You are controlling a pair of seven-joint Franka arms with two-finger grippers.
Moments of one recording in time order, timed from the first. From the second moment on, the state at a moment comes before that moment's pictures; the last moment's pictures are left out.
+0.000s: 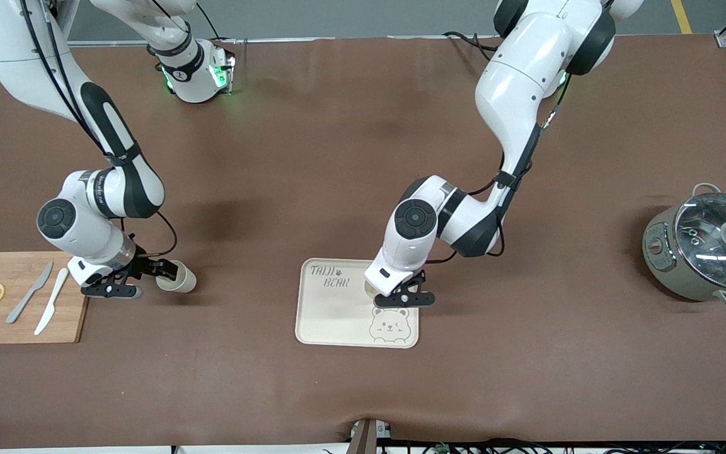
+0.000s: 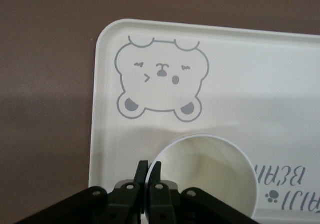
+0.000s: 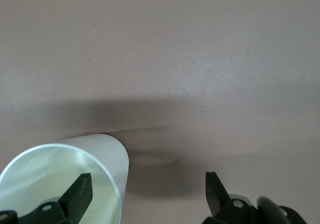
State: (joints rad) left arm -0.58 0.94 -0.06 -1.16 0.08 2.22 -0.67; right arm -0.08 0.50 0.07 -1.99 -0.03 2.58 0.06
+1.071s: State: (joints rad) left arm -0.53 0.88 -0.10 -1.25 0.08 2.28 -0.61; right arm -0.08 0.50 0.07 -1.99 -0.03 2.58 0.06
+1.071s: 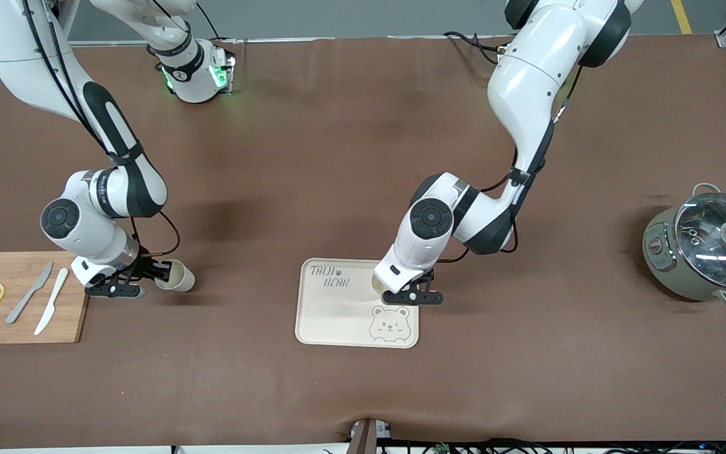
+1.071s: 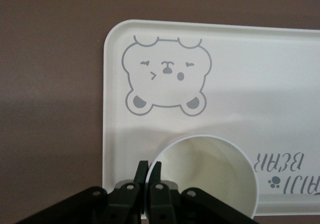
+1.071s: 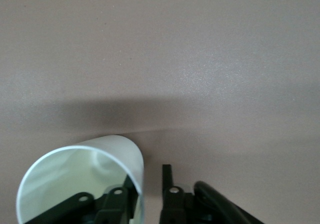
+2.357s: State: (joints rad) left arm -0.53 0.88 -0.11 -1.31 0.08 2.39 -0.61; right arm -0.08 0.50 0.08 -1.98 -0.03 2.57 0.06
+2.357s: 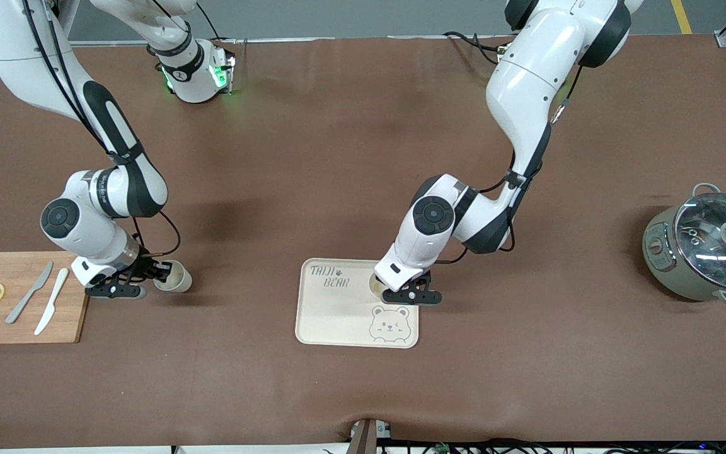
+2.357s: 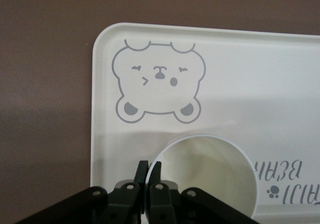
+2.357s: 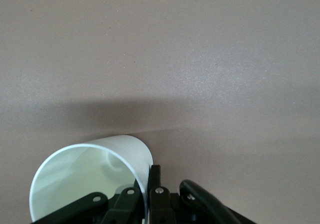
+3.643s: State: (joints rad) left arm -0.53 0.89 -0.11 -1.32 0.08 2.43 -0.61; right arm -0.08 0.35 0.08 -1.86 -0.03 2.18 0.06
